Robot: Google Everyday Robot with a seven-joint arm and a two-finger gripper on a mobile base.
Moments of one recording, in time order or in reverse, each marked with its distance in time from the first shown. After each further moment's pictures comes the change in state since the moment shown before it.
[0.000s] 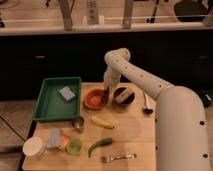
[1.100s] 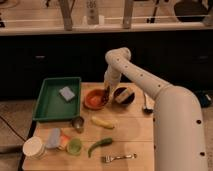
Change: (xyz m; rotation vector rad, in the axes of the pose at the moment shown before) arm 0.006 -0.001 0.001 -0.002 -0.010 -0.006
